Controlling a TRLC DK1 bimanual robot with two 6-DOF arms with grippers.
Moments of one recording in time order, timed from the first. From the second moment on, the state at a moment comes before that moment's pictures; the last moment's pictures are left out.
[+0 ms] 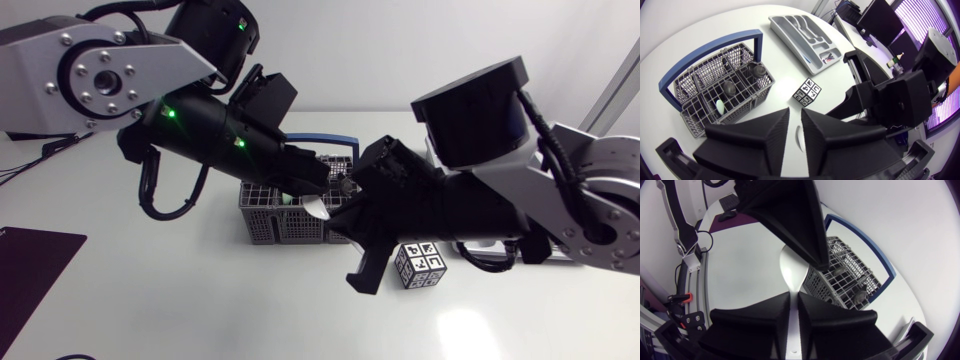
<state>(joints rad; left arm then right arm) -0.66 1.50 1.28 -0.64 0.37 -0.13 0.76 1.23 0.87 -0.34 -0.19 -0.29</state>
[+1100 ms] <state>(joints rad) -0.51 1.49 1.20 -0.61 0.22 0.20 -0.28 1.39 0.81 -0.77 -0.51 -1.42</state>
